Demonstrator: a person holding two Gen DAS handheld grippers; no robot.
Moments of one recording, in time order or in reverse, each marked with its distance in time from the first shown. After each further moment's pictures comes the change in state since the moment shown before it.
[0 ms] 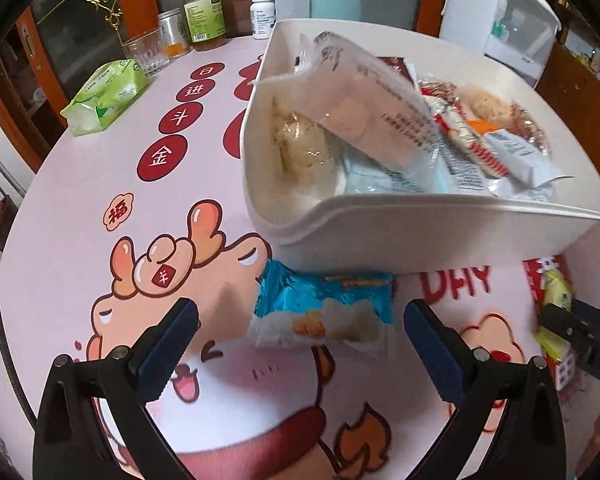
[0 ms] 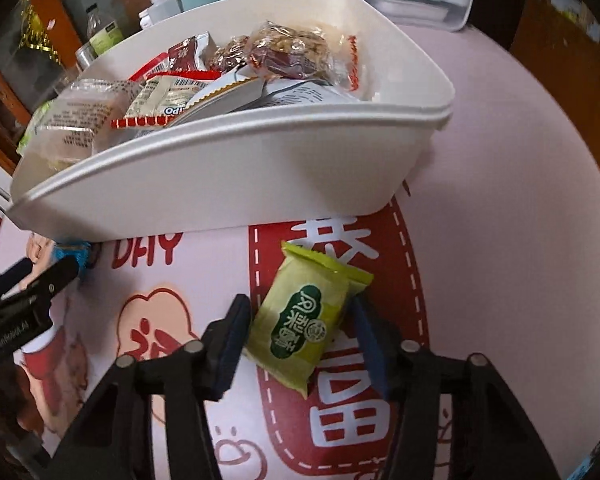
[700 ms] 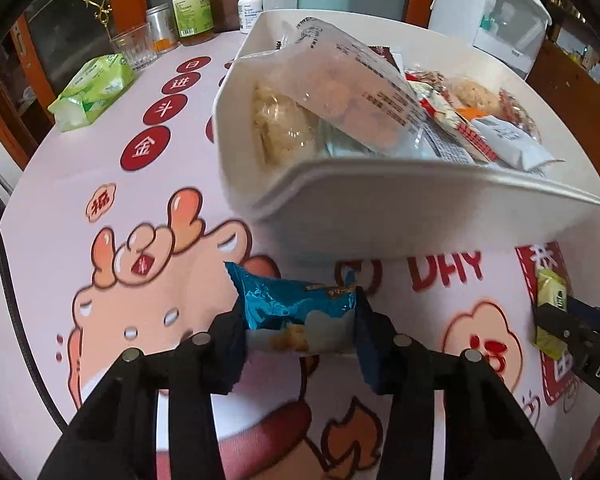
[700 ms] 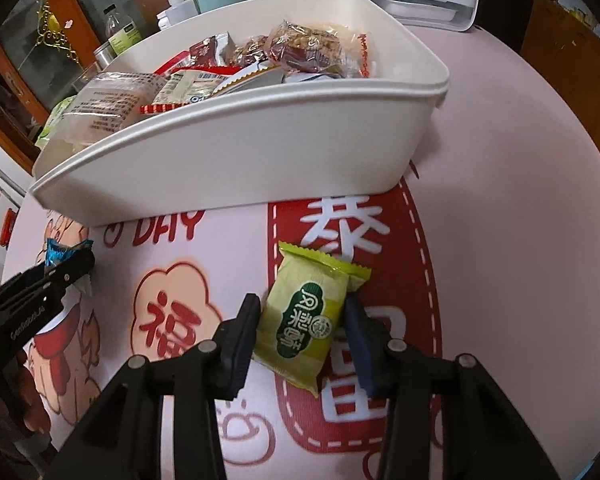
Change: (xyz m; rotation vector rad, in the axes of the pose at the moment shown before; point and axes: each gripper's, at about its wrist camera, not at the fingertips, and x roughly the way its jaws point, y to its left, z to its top) left arm -0.001 -0.005 -0.012 0.008 0.005 -0.059; right arm -0.013 -0.002 -0.022 -0.005 -0.009 0.082
